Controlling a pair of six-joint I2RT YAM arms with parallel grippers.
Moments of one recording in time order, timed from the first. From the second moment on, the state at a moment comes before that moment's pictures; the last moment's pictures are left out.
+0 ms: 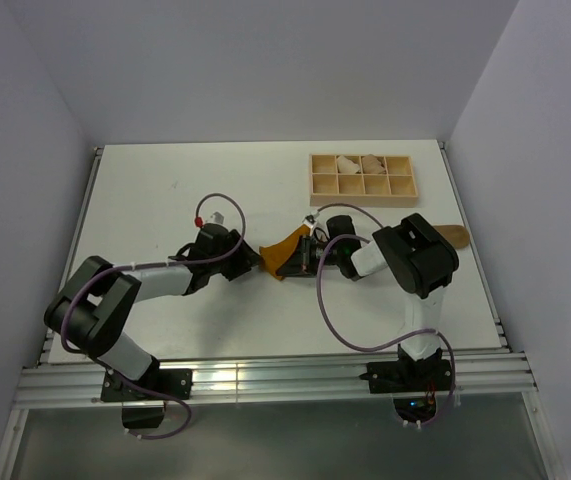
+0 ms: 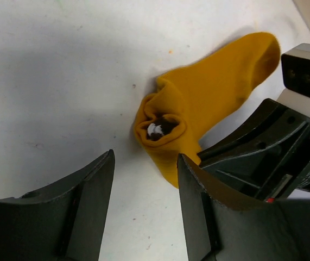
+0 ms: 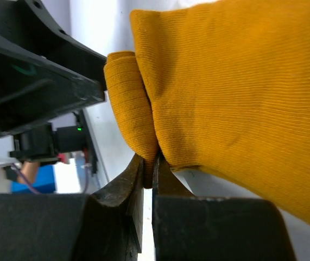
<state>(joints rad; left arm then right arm) -0.56 1.56 0.63 0.25 0.08 -1.03 0.45 1.95 0.70 0.64 -0.83 0.78</state>
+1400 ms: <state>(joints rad) -0.58 1.72 0.68 0.40 0.09 -1.09 0.43 2.00 0.77 0.56 -0.90 0.83</state>
